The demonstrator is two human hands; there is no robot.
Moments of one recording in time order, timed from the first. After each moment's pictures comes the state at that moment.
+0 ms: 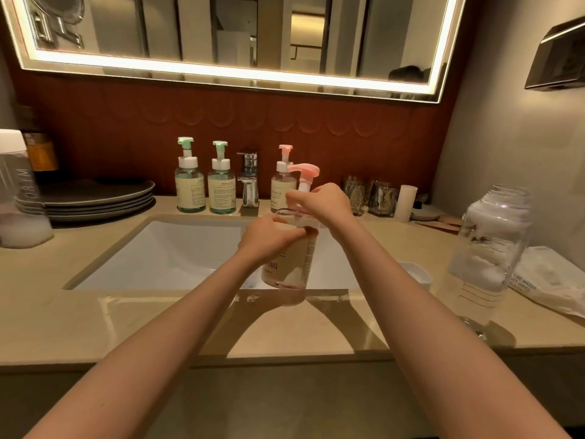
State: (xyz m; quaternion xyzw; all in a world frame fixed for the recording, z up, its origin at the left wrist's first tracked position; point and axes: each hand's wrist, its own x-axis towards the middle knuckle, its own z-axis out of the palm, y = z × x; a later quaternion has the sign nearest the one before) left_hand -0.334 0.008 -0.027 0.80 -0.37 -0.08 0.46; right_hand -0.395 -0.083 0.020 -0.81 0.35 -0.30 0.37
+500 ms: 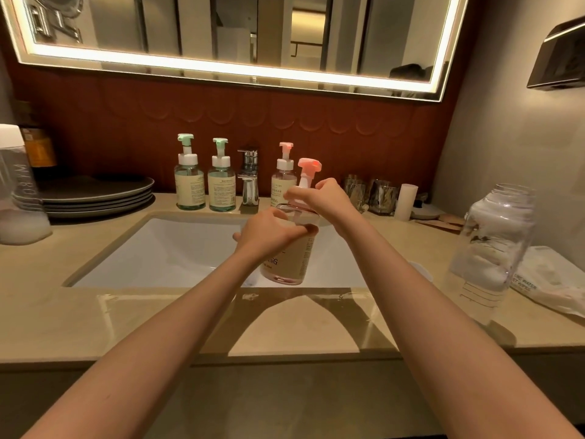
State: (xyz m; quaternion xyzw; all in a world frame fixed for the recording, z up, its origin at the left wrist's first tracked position) left_hand -0.331 0.005 -0.026 0.83 -0.36 -0.02 0.42; right_hand -0.398 -0.086 0.023 -0.80 0.32 -0.28 0.42
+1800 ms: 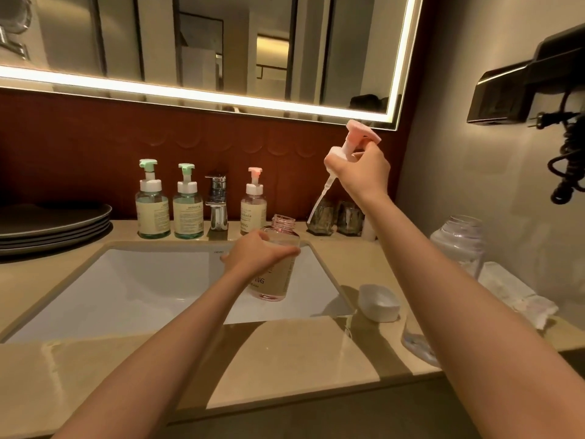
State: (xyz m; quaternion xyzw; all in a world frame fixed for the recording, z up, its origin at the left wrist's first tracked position) left_hand -0.323 -0.032 -0.020 0.84 -0.37 -0.05 0.40; right_hand -0.452 -0.122 0.097 -0.74 0.30 -0.55 0.25
